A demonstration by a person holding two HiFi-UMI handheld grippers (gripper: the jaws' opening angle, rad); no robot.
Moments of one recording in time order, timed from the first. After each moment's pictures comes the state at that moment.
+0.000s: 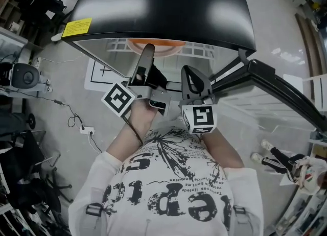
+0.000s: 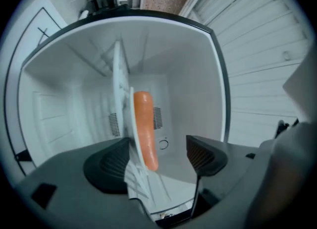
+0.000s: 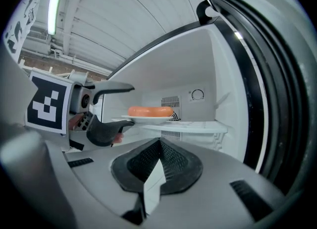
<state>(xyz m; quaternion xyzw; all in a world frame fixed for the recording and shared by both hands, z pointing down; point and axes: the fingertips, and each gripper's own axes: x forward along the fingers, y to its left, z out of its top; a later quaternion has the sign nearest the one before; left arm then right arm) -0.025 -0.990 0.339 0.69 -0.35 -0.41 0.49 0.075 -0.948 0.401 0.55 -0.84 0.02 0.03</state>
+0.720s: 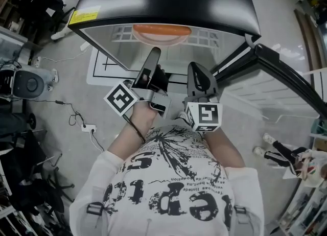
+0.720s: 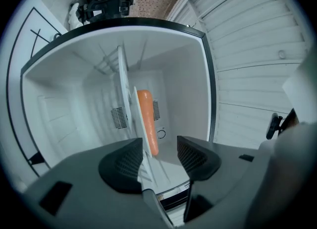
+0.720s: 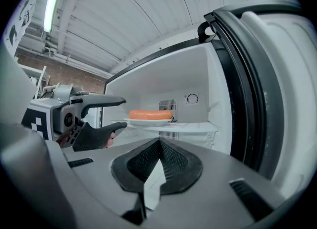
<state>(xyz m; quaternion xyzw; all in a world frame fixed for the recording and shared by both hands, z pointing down) -0.035 -0.953 0.348 0.72 -0.31 -0.38 0.49 0.073 -0.921 0.393 0.58 -0.82 0.02 0.02</state>
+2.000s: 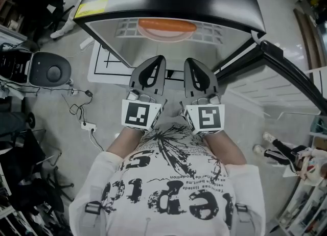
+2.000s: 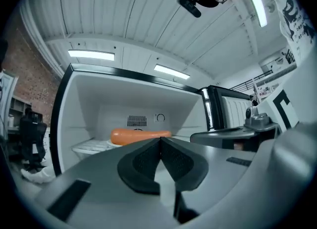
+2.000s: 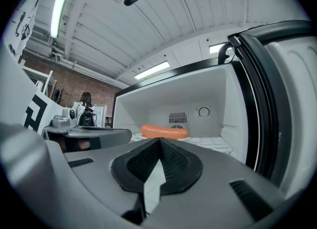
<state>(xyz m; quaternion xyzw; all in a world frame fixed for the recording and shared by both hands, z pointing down) -0.026 -0.912 0.345 0.88 -0.47 0.00 -0.03 0.041 -0.905 0.350 0.55 -0.83 -0.01 -0.01</state>
